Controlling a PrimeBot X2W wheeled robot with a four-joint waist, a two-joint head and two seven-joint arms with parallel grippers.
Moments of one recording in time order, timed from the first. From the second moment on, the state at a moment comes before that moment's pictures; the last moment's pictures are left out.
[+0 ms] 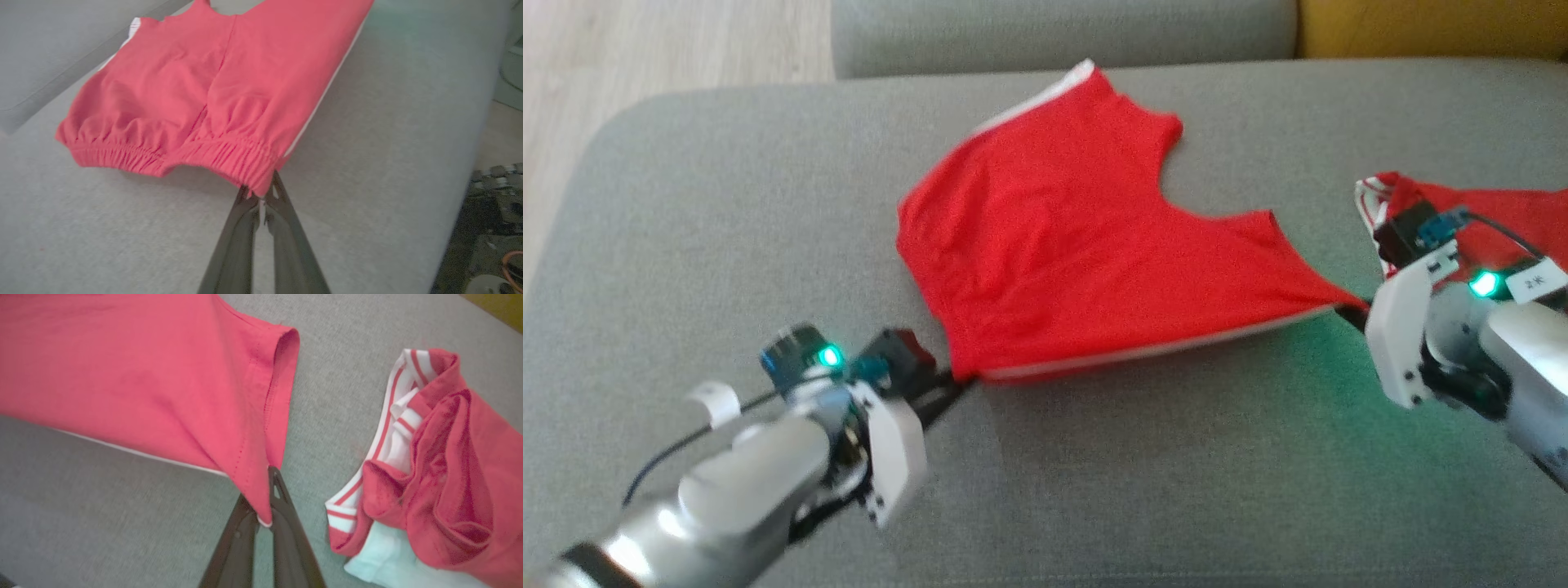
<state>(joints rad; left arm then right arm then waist) -0.72 0.48 -1.32 0.48 -0.67 -0.13 -0.12 -0.80 -0.62 1.14 0.69 0.89 0.13 0.38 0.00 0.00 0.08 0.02</state>
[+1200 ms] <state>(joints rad) -0.51 0.65 -1.25 -0.03 -0.90 -0.11 0.08 -0.71 -0.93 1.05 0.31 1.12 0.13 0.77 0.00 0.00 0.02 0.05</state>
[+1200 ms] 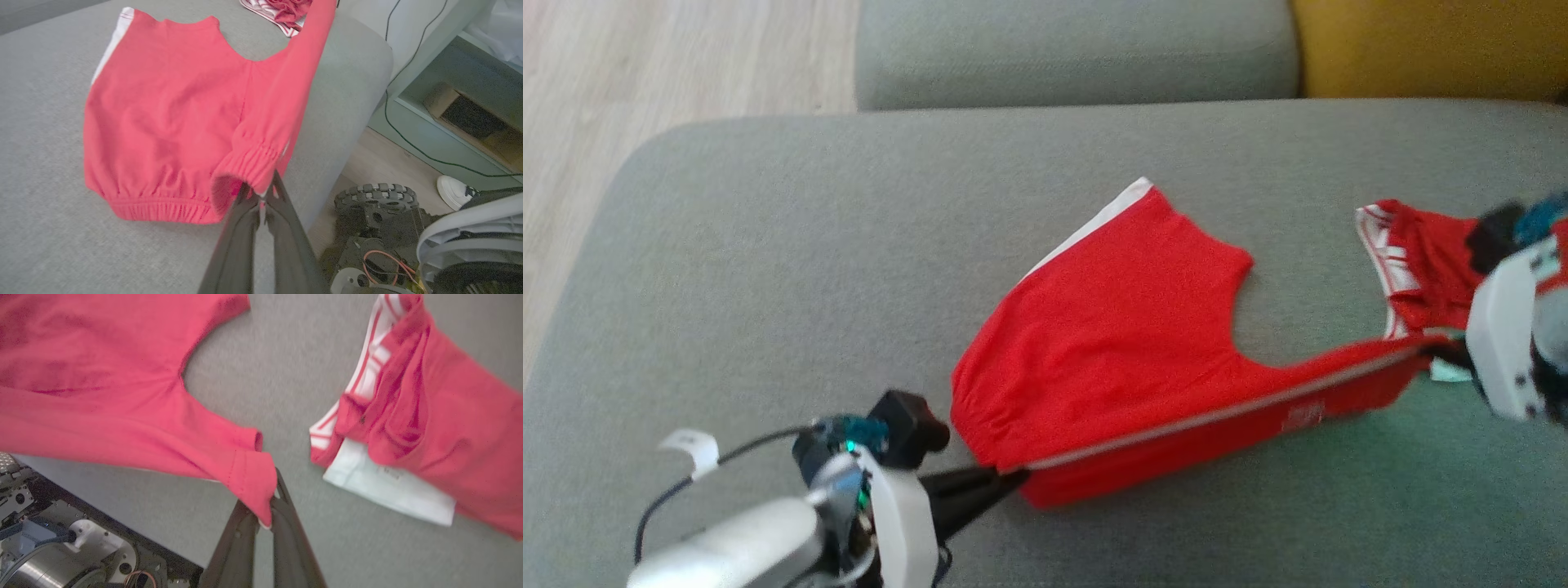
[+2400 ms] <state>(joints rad) -0.83 0.40 -1.31 0.25 -0.88 -0.12 -0.07 -1.13 -0.71 0.98 0.69 0.86 0.13 0.73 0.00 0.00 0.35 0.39</state>
